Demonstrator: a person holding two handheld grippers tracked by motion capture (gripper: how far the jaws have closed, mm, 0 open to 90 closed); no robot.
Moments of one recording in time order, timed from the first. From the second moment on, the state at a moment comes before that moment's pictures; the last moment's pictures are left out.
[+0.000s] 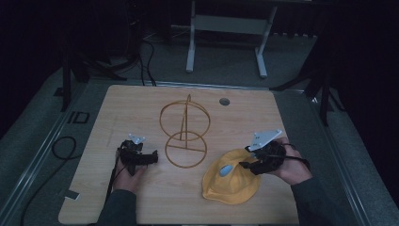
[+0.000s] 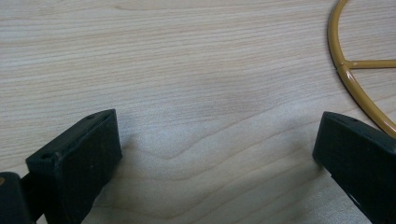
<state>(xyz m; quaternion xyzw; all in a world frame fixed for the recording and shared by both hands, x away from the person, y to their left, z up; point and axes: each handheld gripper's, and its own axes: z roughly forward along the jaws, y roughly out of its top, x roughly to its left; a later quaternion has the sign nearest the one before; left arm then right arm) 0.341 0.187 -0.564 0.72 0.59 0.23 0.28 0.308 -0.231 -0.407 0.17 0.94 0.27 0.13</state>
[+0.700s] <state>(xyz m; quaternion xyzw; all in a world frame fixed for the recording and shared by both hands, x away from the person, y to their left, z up) 0.341 0.187 -0.564 0.72 0.59 0.23 0.28 0.321 -0.213 -0.399 0.09 0.97 0.18 0.11</state>
